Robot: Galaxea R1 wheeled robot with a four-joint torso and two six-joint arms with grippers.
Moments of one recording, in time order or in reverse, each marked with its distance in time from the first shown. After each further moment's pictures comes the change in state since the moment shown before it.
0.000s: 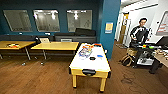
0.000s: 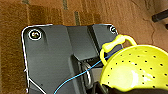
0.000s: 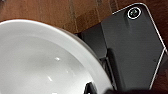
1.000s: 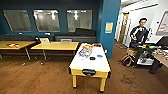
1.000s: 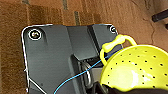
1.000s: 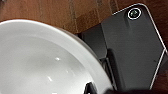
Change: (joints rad) left arm 0.003 -0.001 0.000 0.000 -0.003 0.000; right arm 0.000 0.000 0.000 0.000 0.000 0.000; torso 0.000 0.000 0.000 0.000
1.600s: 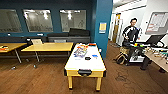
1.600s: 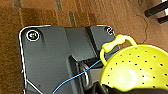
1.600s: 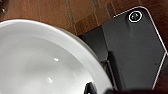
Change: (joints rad) left arm -0.004 -0.011 -0.002 0.000 -0.041 0.000; right arm 0.005 0.000 0.000 0.000 0.004 0.000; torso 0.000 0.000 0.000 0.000
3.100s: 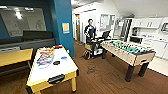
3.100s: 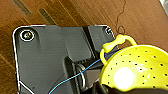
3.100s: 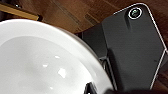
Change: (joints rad) left arm 0.007 0.056 -0.050 0.000 0.000 0.001; right arm -0.008 0.003 -0.001 -0.013 -0.003 0.001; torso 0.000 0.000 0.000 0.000
